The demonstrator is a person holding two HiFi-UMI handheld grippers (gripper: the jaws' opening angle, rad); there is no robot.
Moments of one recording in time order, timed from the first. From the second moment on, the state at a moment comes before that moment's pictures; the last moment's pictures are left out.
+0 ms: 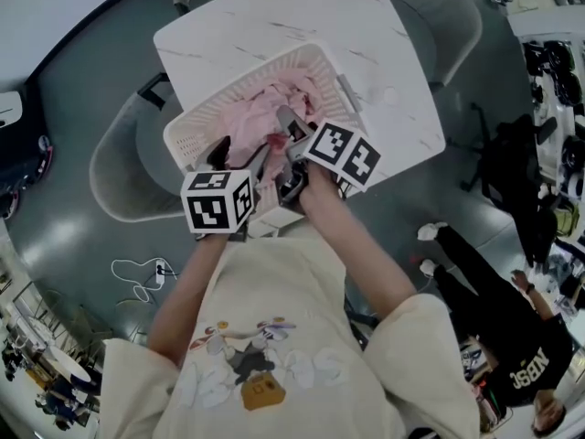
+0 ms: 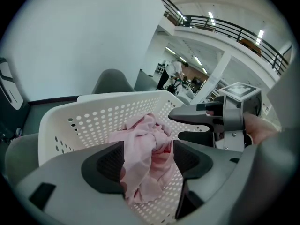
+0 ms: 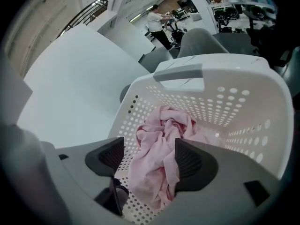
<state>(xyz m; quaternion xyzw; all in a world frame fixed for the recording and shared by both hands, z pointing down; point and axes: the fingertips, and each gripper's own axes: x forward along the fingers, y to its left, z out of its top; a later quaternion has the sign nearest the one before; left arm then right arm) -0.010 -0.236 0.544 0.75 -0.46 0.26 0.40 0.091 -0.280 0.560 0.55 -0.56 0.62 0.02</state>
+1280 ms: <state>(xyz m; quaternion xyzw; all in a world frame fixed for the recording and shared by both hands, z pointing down) -0.026 -0.151 0.484 0.78 -0.47 0.22 0.35 0.071 -0.197 0.484 0.51 -0.70 0.49 0.00</state>
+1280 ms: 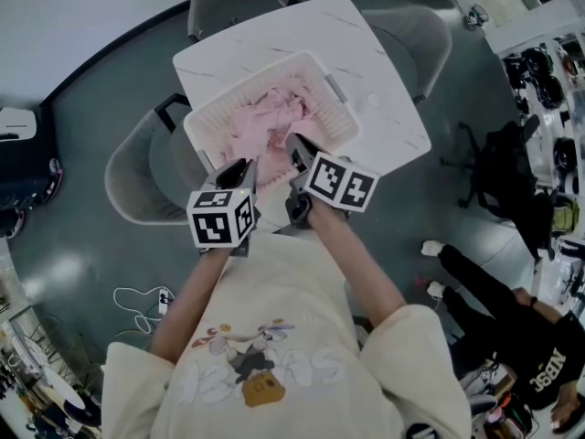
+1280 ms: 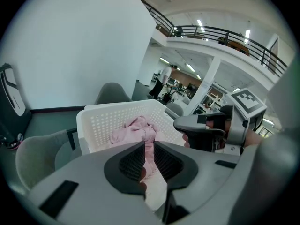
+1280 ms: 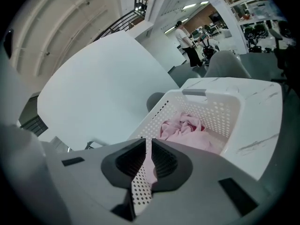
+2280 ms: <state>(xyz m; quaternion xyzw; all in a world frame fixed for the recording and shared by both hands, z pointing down) -0.045 -0.038 0.455 0.81 -0.44 0.17 0.35 0.015 -0.079 0.440 0.45 -0.81 0.37 0.02</state>
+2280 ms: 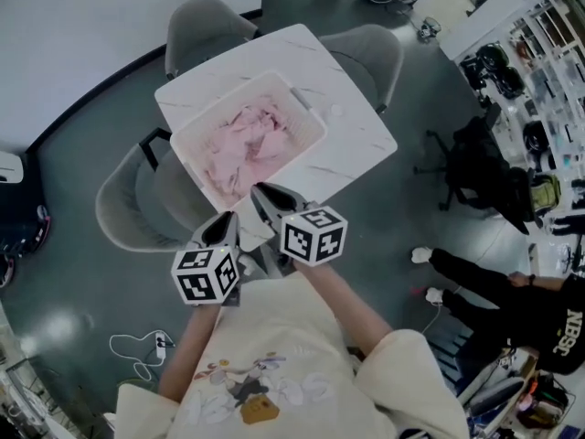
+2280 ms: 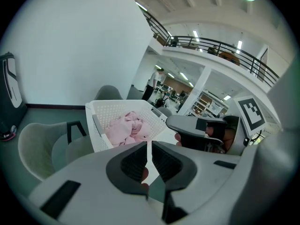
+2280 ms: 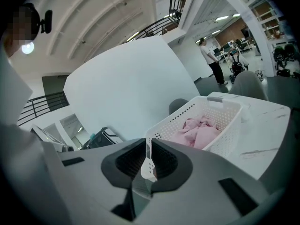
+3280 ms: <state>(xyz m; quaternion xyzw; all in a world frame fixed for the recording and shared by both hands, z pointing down) -0.049 -0.019 0.426 0.82 -0.44 0.15 0.33 -0.002 -0.044 0.397 0.45 -0.84 0.29 0.01</state>
